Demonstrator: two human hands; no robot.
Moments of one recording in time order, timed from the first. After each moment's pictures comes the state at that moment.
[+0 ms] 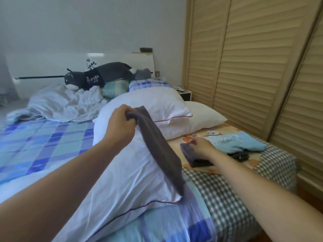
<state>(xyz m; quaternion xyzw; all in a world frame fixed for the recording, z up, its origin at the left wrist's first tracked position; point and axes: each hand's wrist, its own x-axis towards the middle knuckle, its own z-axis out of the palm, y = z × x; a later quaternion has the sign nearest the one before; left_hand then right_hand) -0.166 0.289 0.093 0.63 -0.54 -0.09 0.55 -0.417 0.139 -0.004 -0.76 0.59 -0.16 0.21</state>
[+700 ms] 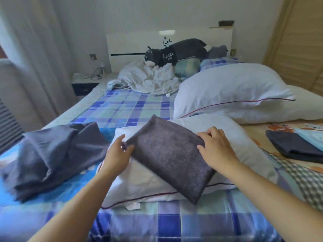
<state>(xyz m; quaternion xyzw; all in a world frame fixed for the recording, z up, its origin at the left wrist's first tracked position) 0.046 0.529 -0.071 0.83 -0.29 -0.08 0.46 -0.207 0.333 -0.045 -0.91 0.36 -0.21 0.04</state>
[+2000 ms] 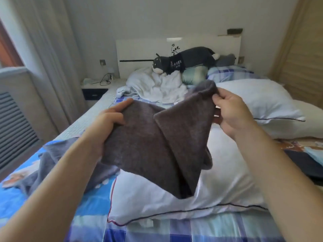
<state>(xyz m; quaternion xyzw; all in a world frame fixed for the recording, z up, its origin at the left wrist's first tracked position) 0.051 0.569 0.153 0.66 -0.32 -0.26 0.62 -0.153 0.338 0.152 -0.63 0.27 -0.41 0.60</state>
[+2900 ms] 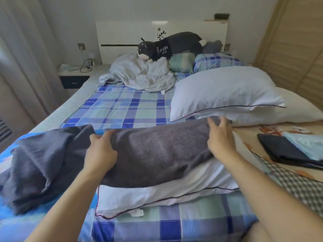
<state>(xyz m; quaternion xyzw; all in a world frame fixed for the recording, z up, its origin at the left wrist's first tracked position) 0.065 0.554 0.021 0.91 -0.31 -0.01 0.27 -0.181 0.293 0.008 -0.84 0.50 -0.20 0.03</state>
